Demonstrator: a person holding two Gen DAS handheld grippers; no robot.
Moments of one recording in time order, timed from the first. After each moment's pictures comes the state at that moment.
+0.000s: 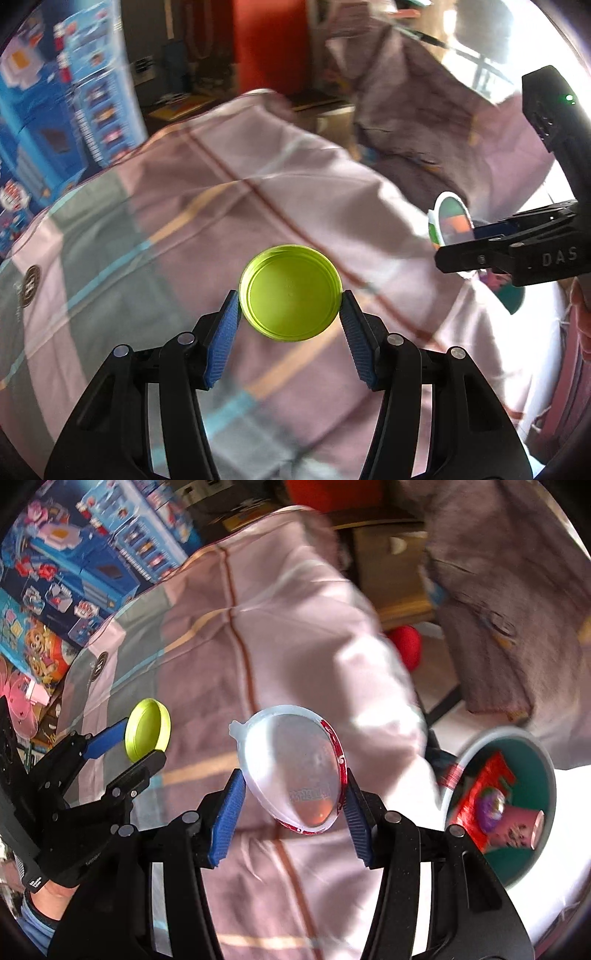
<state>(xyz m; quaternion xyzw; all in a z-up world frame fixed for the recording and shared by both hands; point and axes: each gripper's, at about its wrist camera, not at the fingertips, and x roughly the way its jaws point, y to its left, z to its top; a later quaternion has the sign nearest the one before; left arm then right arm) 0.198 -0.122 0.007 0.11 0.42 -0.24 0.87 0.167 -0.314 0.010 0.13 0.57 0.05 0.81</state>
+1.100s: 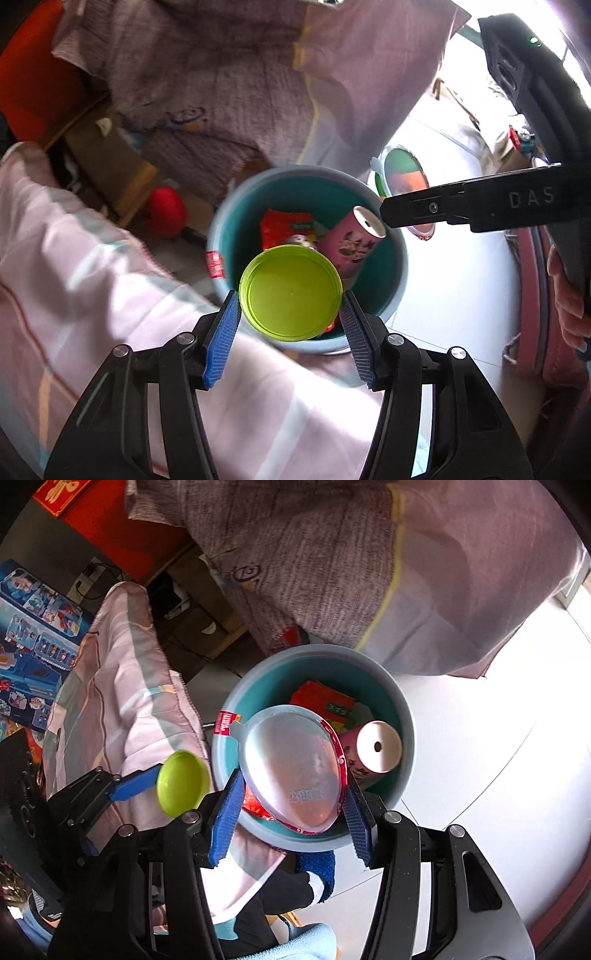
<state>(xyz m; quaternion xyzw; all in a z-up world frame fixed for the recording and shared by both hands) 0.111 -0.402 -0.043 0.20 0.47 -0.42 0.75 0.027 -0.557 -0.027 0.26 0.55 -0.07 0.79</state>
